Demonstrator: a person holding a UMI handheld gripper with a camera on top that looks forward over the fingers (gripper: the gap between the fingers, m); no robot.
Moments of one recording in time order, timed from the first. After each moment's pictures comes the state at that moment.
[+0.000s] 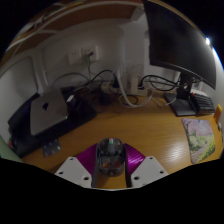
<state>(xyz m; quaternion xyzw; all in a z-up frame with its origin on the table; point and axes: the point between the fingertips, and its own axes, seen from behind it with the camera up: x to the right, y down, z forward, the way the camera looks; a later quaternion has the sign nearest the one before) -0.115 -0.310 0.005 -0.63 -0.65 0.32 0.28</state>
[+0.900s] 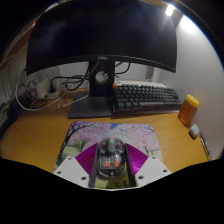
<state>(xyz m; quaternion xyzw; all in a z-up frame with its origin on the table) -0.130 0.096 -0.013 -0.67 -0.60 0.27 0.35</state>
